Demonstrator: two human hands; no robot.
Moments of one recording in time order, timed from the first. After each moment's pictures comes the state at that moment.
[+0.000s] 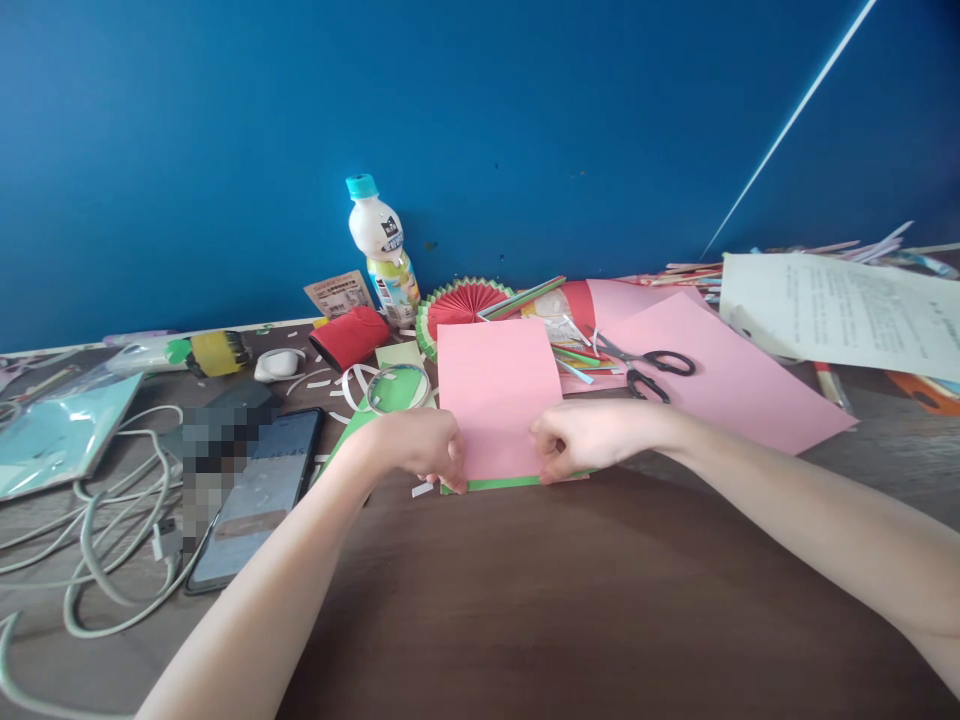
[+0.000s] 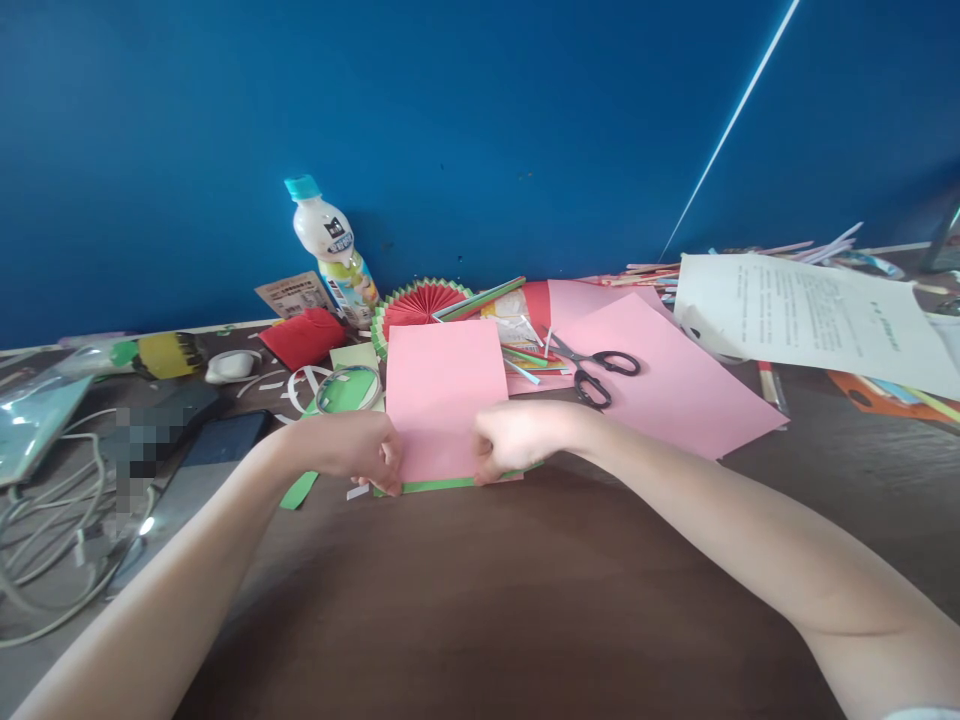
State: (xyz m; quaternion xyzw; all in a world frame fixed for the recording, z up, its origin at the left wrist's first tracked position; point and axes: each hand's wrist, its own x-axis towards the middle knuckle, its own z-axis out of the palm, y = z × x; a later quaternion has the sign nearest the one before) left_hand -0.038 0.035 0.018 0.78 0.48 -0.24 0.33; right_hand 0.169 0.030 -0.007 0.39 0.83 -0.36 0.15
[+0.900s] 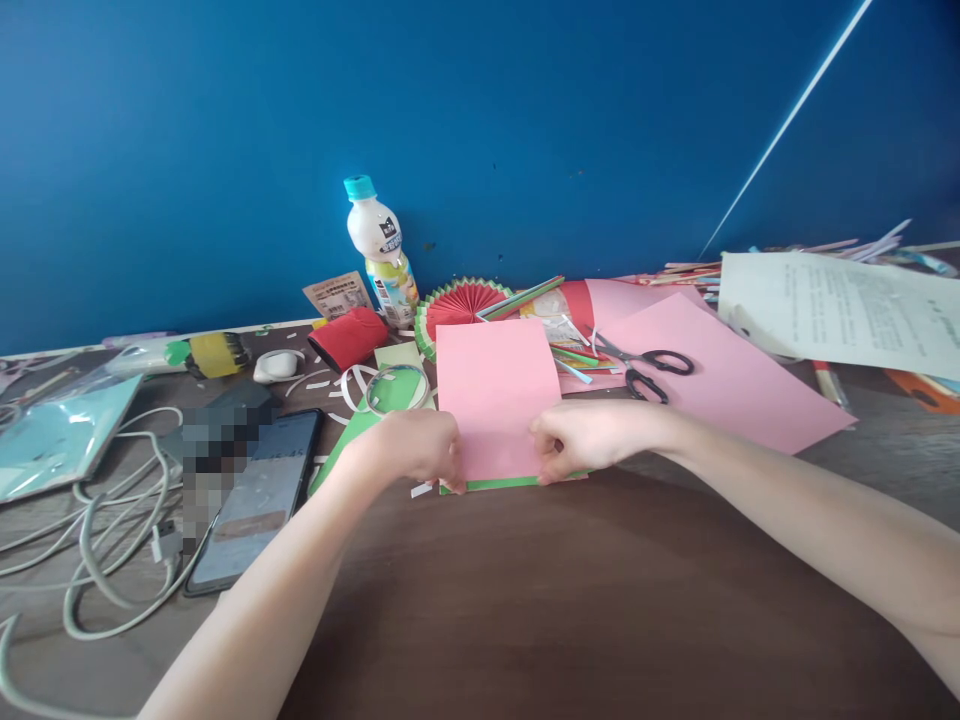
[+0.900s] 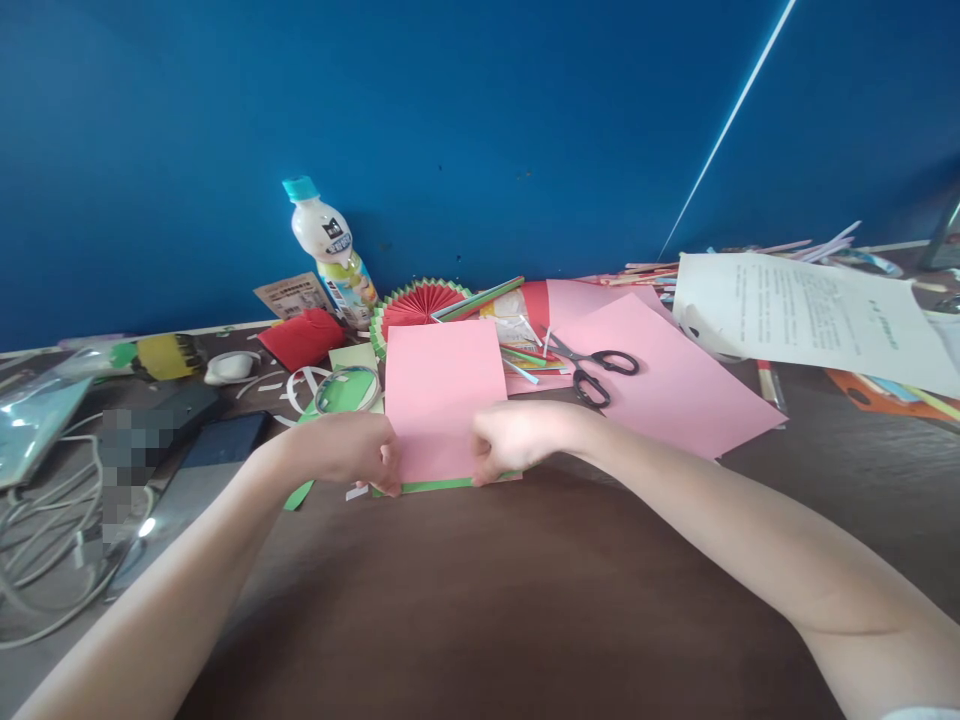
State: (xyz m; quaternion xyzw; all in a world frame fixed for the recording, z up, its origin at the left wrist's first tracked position) left_hand -0.031 0.026 0.025 0.78 0.51 -0.26 0.26; right_hand 0.170 0.031 -0.009 0.38 0.84 -0.35 0.14
